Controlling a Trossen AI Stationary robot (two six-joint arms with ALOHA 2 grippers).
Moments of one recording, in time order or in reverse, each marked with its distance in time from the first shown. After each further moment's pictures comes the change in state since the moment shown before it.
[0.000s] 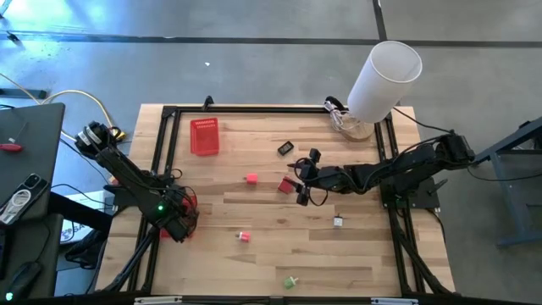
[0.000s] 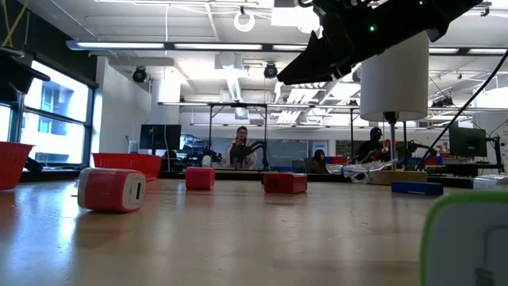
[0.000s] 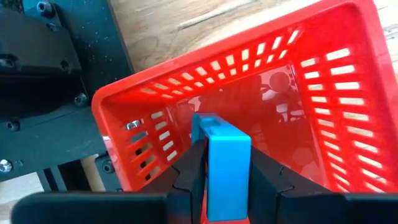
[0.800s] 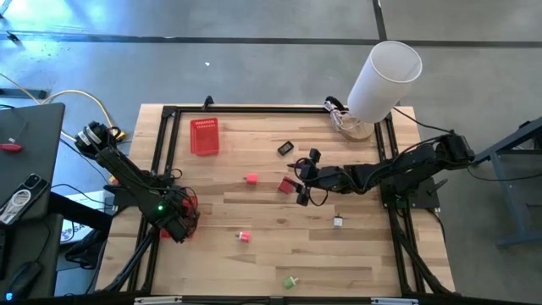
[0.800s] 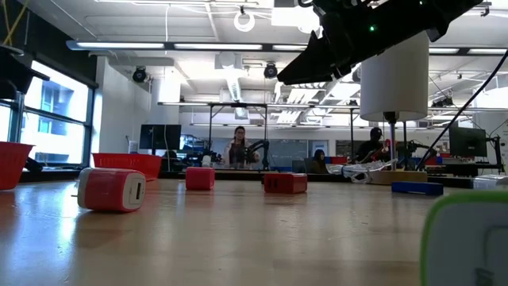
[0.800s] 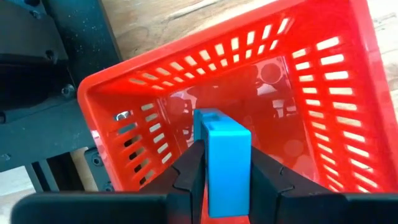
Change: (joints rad) left arm 0.000 -0.001 0.002 0.022 0.011 -0.006; right arm 0.000 0.000 0.000 0.000 -0.003 0.000
